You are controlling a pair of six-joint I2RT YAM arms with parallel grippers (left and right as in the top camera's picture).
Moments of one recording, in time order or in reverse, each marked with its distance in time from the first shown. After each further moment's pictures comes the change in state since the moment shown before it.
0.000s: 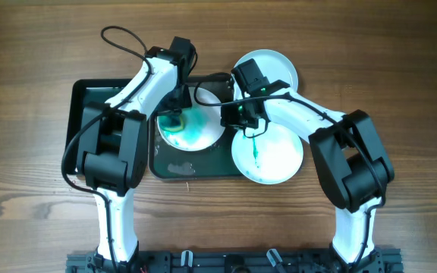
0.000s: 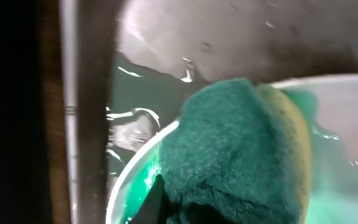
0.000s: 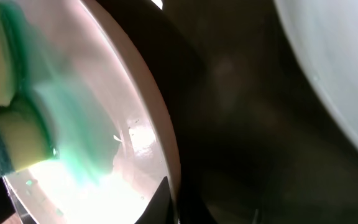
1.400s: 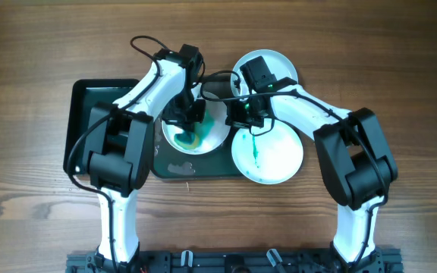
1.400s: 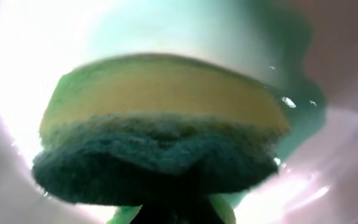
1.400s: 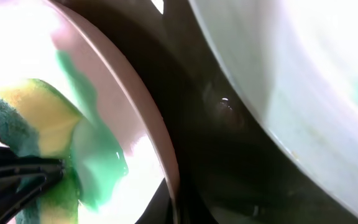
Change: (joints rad) left arm -0.048 0.008 0.001 -0.118 0.253 0.275; right arm -0.040 0.002 -0.001 -0.017 -0.042 -0.027
